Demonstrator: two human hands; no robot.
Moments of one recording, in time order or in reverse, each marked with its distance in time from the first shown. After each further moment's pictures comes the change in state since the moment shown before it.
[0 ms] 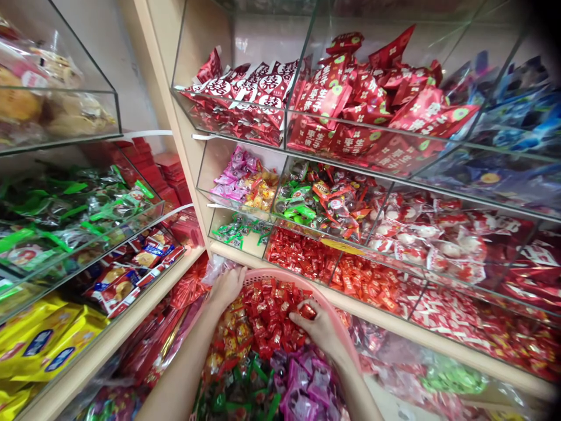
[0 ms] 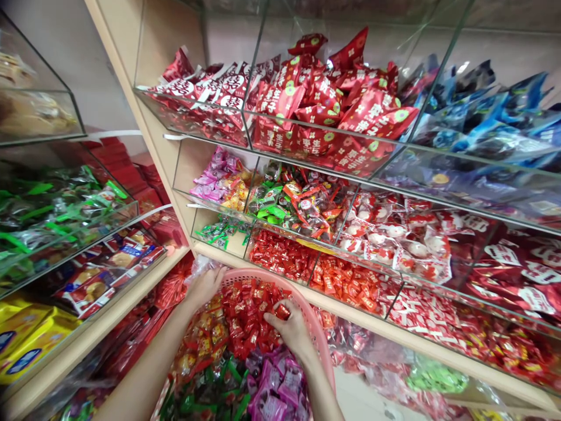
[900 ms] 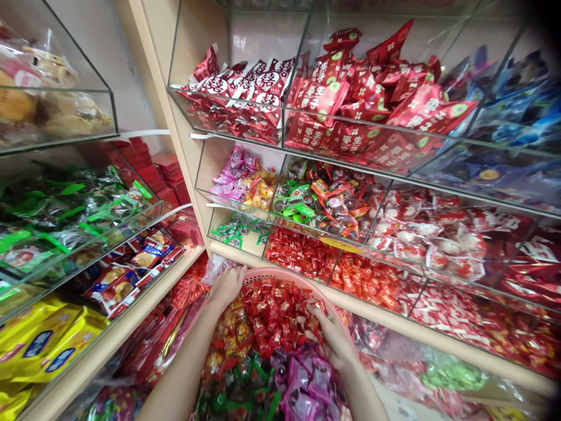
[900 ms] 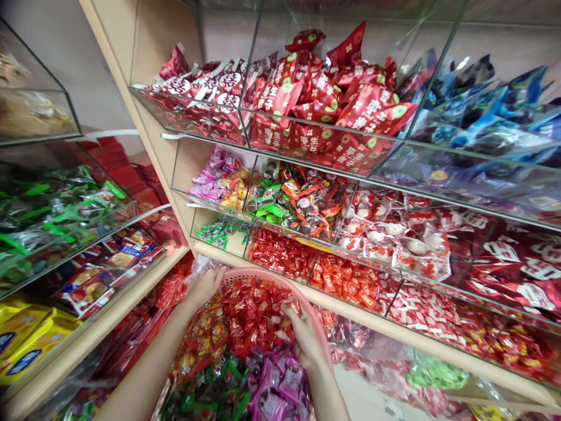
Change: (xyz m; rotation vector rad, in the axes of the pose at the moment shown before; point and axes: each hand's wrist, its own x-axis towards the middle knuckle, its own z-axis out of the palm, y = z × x) left_hand -0.002 0.002 -0.003 -0.014 -0.017 -0.009; right_hand -0.016 -0.007 -0.007 0.554 0.094 0.203
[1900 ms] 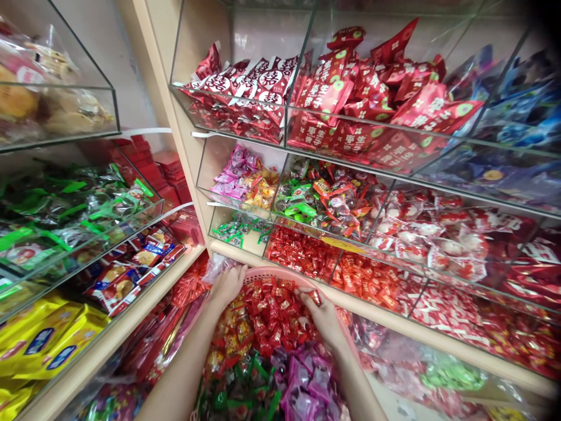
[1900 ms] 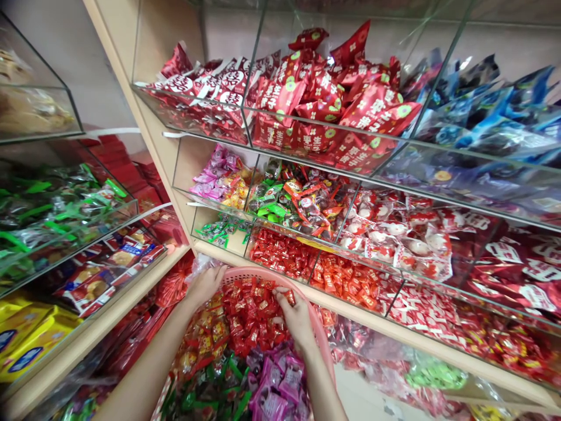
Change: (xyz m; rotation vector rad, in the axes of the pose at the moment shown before) left_hand 0.000 0.002 -0.003 0.009 -0.021 -0.023; right_hand 0.015 -0.011 0.015 -0.281 -0.005 -0.243
